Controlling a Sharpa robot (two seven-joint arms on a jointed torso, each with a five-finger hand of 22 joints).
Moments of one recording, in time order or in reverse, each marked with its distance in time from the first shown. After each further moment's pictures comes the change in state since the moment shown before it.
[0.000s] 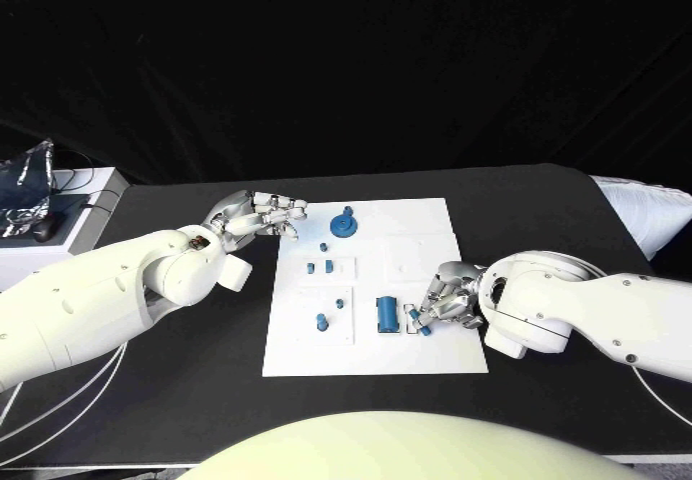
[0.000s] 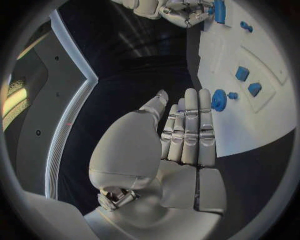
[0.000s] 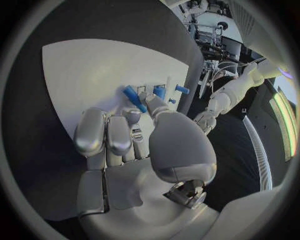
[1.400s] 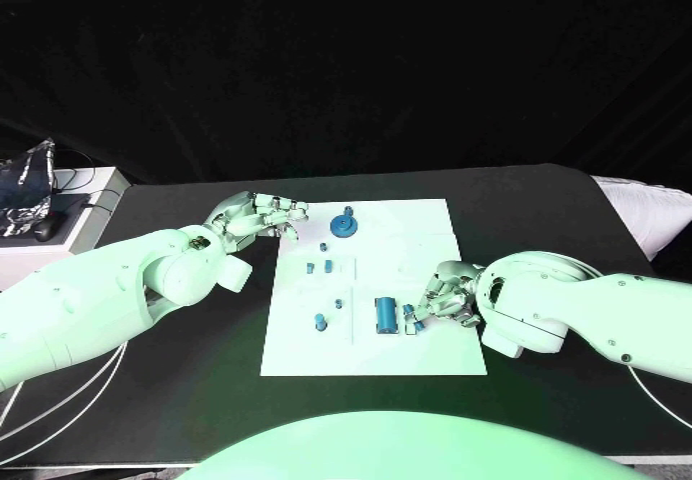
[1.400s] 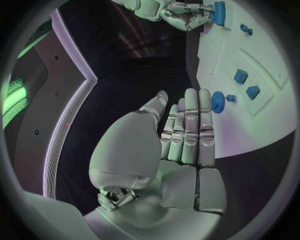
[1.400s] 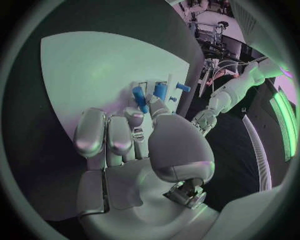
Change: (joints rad) left arm 0.000 -0.001 0.000 -0.002 -0.001 0.016 -0.014; left_hand -0.005 0.005 0.000 0.000 0.000 0.000 0.000 0.000 0.000 -0.004 -0.004 -0.001 0.000 0.000 0.000 0.000 -0.001 0.000 0.000 0.000 -0.004 0.000; right arm -0.002 0.012 -0.003 -0.011 -0.001 -0.018 0.009; right_hand -0.043 0.033 -0.194 0.124 -0.111 0.044 -0.032 -0.003 -0.027 0.027 -0.017 0.035 0.027 0.000 0.000 0.005 0.001 0.000 0.000 0.000 0.012 0.001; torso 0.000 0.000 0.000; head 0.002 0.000
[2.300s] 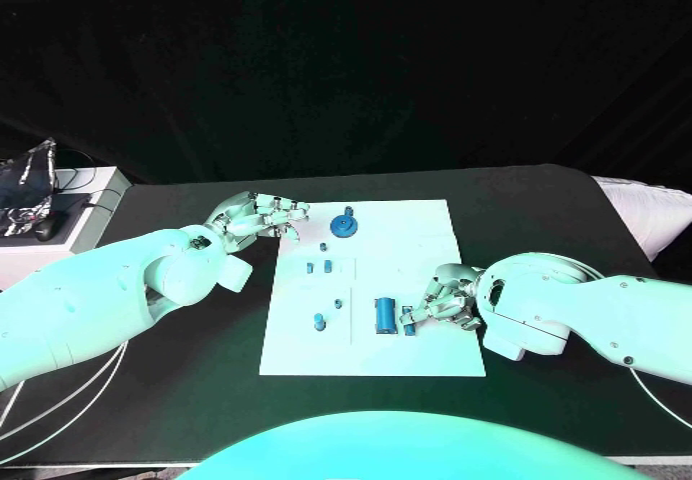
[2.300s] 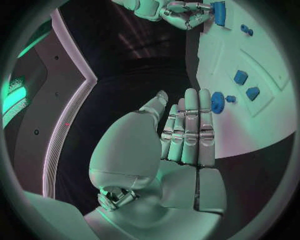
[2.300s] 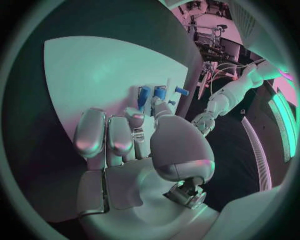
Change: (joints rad) left arm 0.000 0.000 0.000 -0.002 -0.001 0.004 -0.002; left_hand 0.000 0.000 -0.003 0.003 0.000 0.000 0.000 0.000 0.000 0.000 0.000 0.000 0.000 0.000 0.000 -0.004 -0.001 0.000 0.000 0.000 -0.005 -0.003; right arm 0.000 -0.003 0.000 0.010 0.000 0.021 0.003; right_hand -0.058 -0.009 -0.107 0.052 0.033 0.008 -0.001 0.000 0.008 0.007 0.000 0.002 0.013 0.004 -0.004 0.002 -0.002 0.000 0.000 0.000 0.007 0.000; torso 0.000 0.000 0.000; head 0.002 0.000
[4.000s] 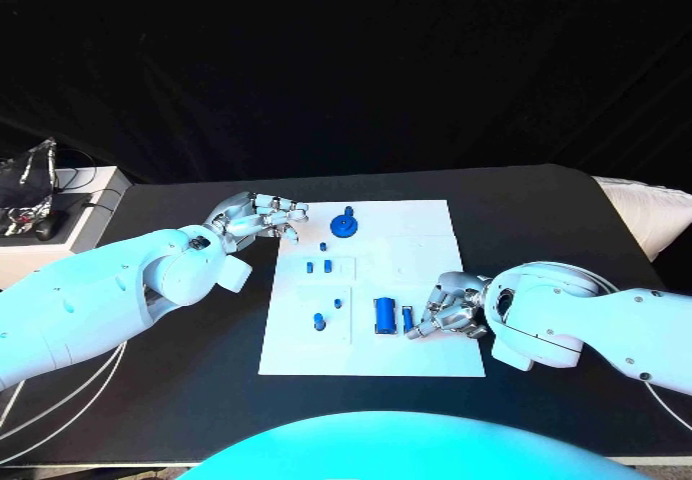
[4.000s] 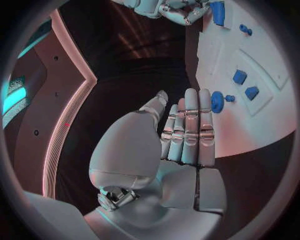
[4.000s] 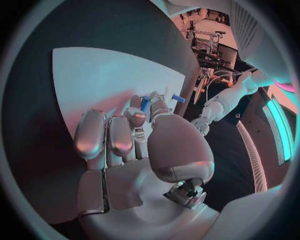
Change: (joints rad) left arm 0.000 -0.003 0.000 0.000 -0.004 0.000 -0.002; left_hand 0.000 0.000 0.000 0.000 0.000 0.000 0.000 0.000 0.000 -0.004 0.004 0.000 0.000 0.000 0.000 0.000 -0.001 0.000 0.000 0.000 0.000 0.000; right arm -0.023 -0.046 0.000 0.036 -0.046 0.020 0.057; right_hand 0.054 -0.008 0.013 -0.049 -0.227 0.019 -0.020 0.095 0.065 0.013 -0.008 -0.019 -0.010 0.000 -0.007 0.004 0.016 0.000 0.000 -0.008 0.020 0.000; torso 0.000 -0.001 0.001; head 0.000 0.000
